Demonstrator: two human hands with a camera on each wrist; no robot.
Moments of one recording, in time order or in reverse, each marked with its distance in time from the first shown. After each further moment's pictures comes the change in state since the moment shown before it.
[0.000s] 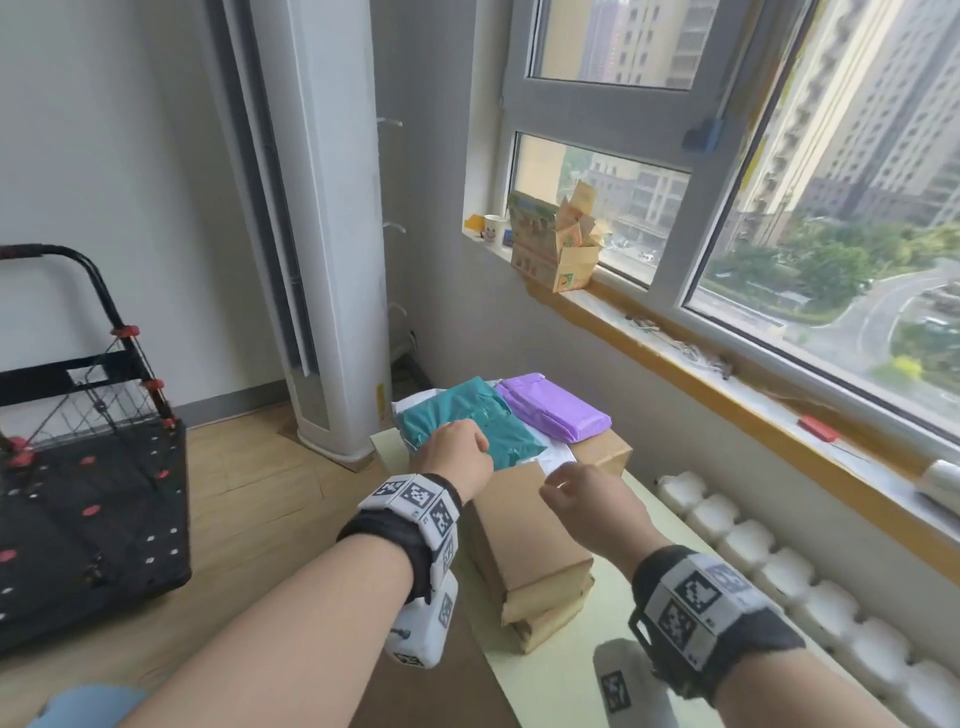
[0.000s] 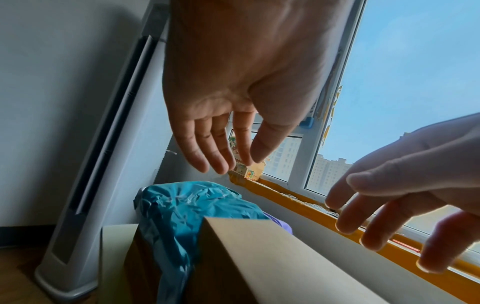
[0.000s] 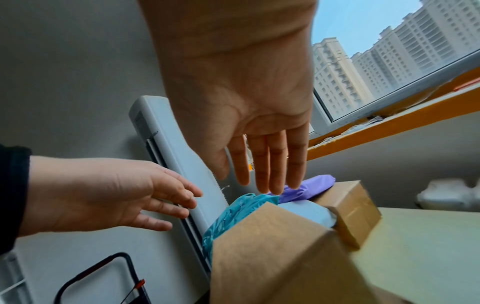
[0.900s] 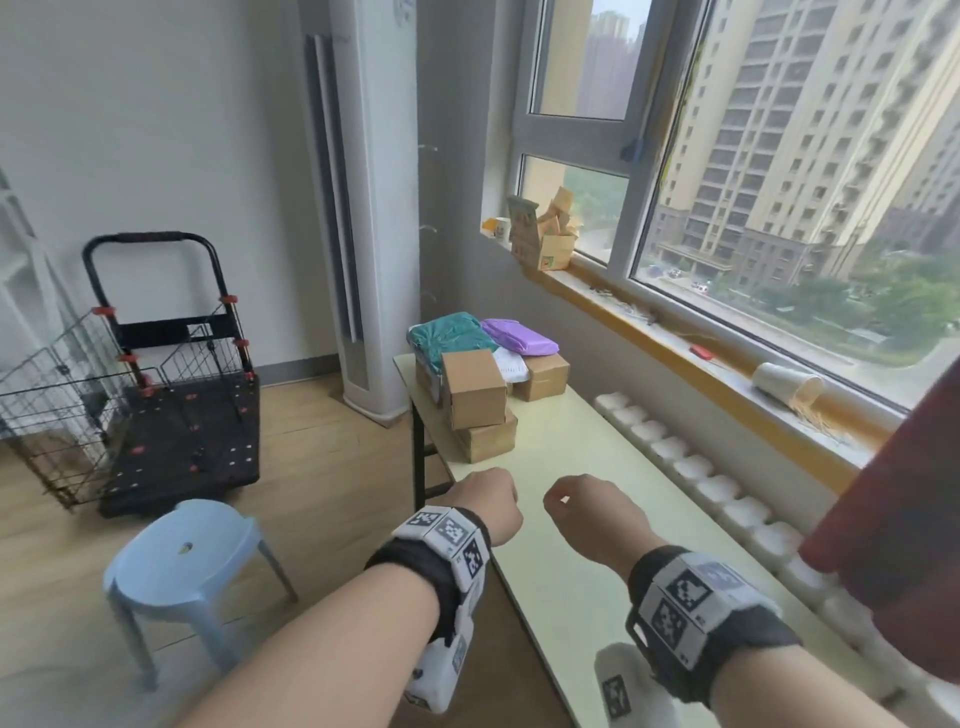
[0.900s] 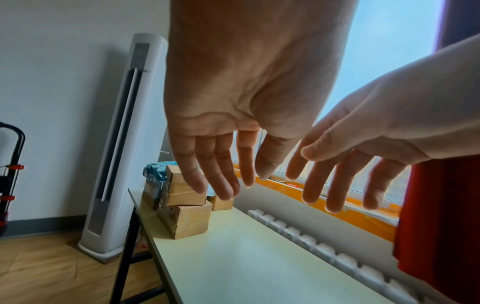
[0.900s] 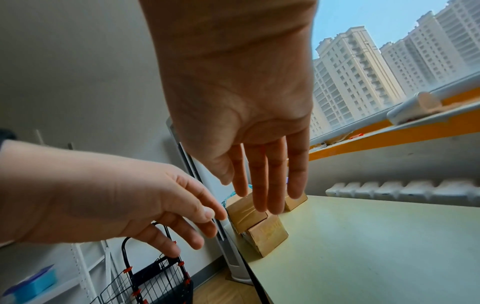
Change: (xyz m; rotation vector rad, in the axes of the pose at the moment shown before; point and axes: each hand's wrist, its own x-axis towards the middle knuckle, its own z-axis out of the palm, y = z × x) left_hand -0.378 0.100 0.091 0.111 -0.205 -0.087; right_hand -0.336 0.132 -0.021 -0.118 -0.072 -0.097
